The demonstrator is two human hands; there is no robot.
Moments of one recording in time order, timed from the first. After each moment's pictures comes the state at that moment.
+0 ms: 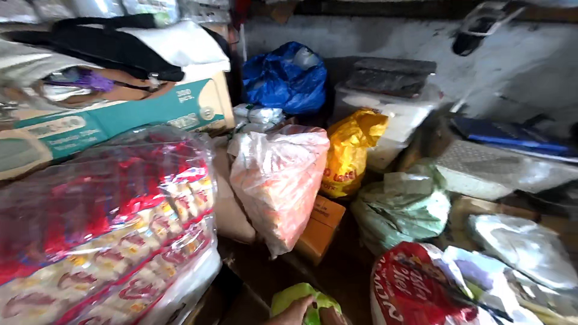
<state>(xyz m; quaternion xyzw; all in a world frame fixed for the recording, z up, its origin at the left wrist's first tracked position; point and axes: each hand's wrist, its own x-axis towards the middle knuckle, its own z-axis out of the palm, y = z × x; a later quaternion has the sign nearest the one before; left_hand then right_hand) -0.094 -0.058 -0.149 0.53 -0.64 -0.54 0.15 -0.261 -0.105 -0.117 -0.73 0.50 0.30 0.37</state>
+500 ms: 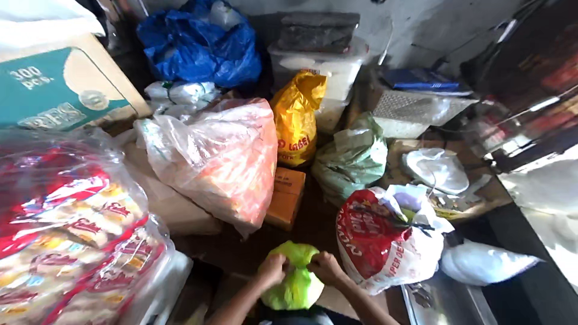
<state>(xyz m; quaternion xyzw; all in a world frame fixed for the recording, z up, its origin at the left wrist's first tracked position) -0.102 -0.103 -0.093 0.59 -0.66 -0.46 -0.07 -0.322 -0.133 -0.111 -0.70 0.55 0.05 0.45</state>
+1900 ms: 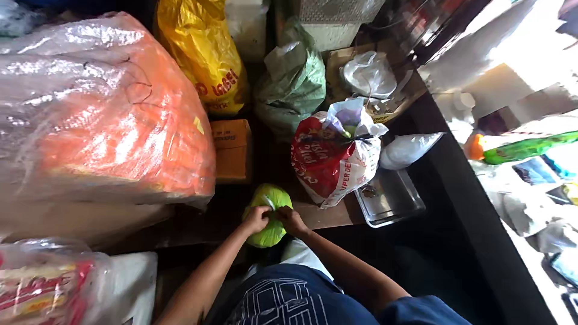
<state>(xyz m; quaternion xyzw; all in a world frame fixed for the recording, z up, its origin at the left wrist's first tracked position) -0.141 -0.126 -0.158 0.46 -0.71 -0.53 0.02 -0.323 -0.070 -0.170 -0.55 0.63 -0.19 0.52</state>
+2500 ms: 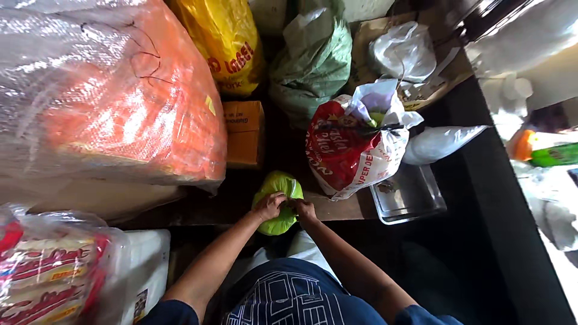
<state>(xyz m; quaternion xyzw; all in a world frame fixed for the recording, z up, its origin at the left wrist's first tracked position) -0.148 -0.129 -0.189 0.33 -0.85 -0.40 0.10 -0.309 -0.074 -0.186 -0.13 0.73 -0.29 0.60</state>
